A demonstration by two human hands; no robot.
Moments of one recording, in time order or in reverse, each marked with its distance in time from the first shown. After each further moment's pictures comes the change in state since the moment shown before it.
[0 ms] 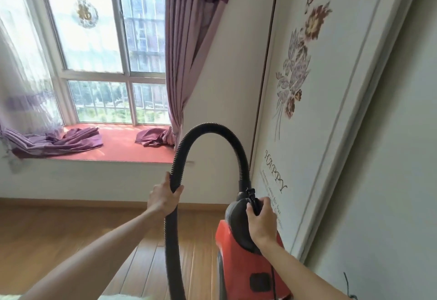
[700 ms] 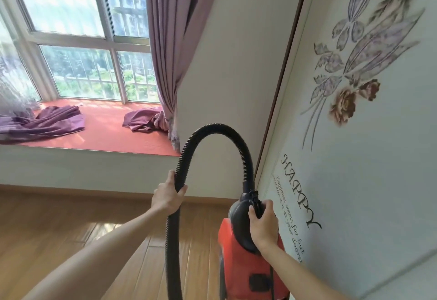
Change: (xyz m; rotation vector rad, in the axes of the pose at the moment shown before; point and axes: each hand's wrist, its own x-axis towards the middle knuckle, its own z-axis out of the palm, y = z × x) left_hand 0.249 -0.017 0.137 0.070 -0.113 -0.111; right_hand 0.235 0.062 0.145 -0.088 -0.098 0.125
